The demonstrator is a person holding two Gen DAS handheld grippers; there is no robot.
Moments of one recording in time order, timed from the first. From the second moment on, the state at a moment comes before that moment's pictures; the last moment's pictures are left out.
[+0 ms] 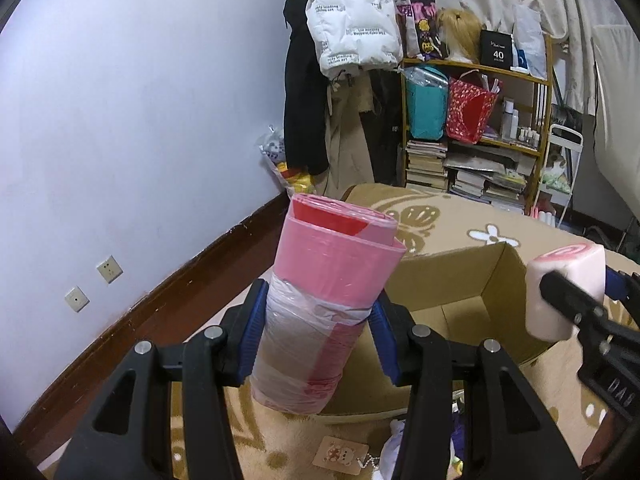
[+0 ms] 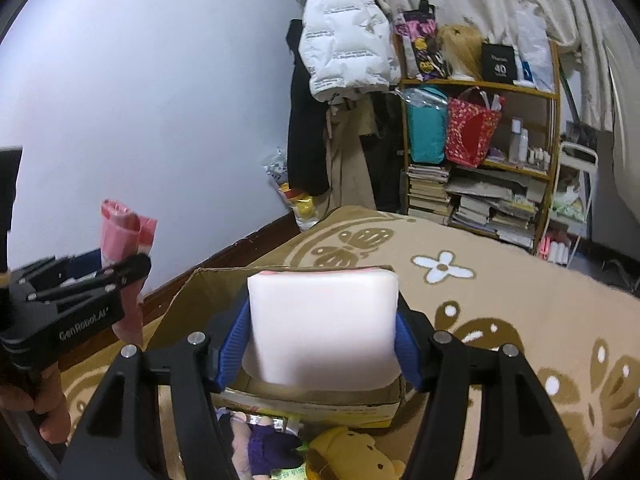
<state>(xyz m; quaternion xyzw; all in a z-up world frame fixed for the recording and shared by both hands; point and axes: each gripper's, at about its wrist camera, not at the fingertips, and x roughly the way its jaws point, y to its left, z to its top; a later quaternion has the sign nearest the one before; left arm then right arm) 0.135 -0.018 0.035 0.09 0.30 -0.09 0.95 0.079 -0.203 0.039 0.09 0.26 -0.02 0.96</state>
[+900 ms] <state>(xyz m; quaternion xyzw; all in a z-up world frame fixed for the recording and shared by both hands) 0.134 -0.012 0.026 0.09 0.27 -0.10 0.95 0.099 -0.200 0.018 0.08 0.28 0.01 0.96</state>
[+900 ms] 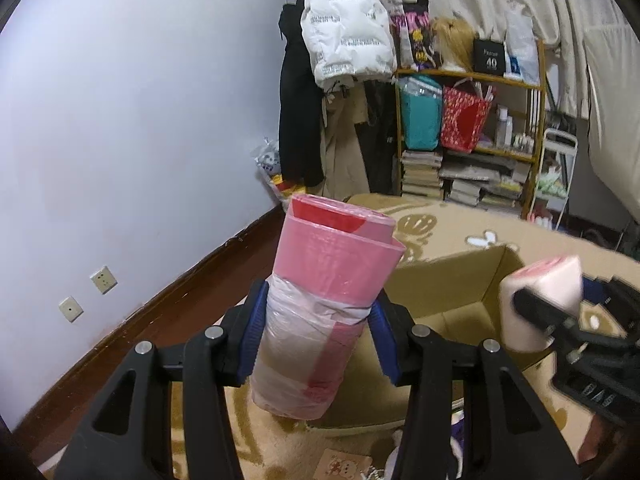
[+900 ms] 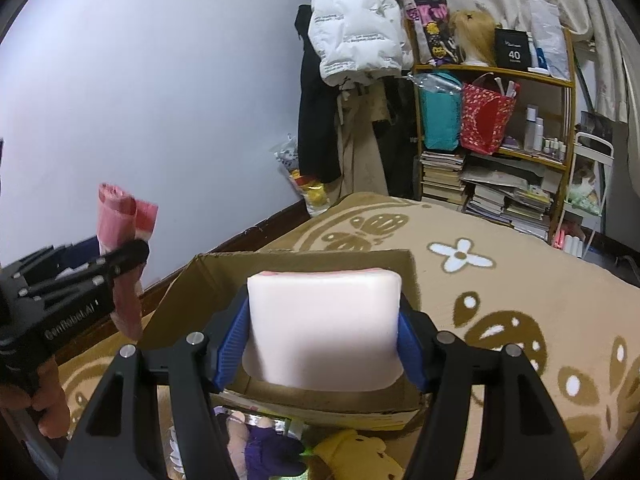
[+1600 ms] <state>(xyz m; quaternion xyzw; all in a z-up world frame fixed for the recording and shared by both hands) 0.153 -0.016 -0.006 0.04 0.34 -0.12 0.93 0.110 -0.201 0.001 0.10 0.31 0.03 0.95</state>
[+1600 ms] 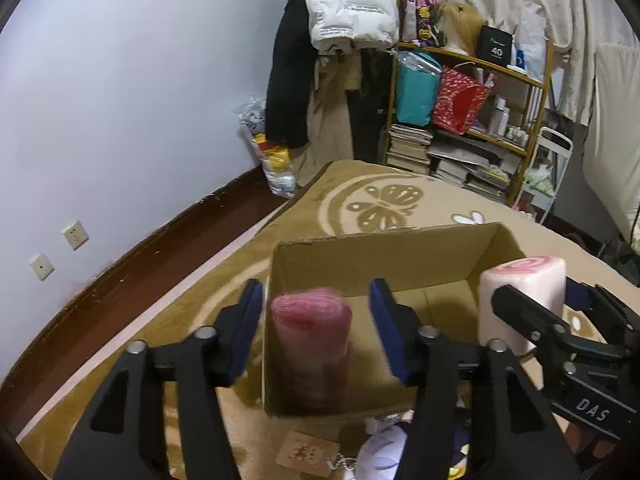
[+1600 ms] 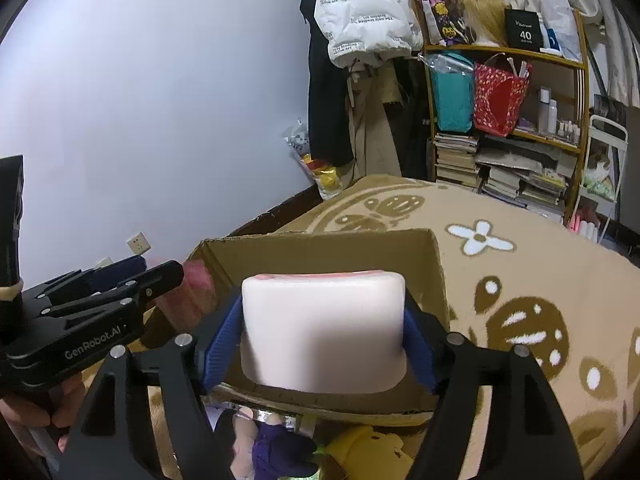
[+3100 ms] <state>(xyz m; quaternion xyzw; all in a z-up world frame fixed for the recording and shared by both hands) 0.065 0.030 0.006 0.08 0.36 -0.07 0.93 0.024 -0.187 0.011 0.13 0.33 0.00 0.94</state>
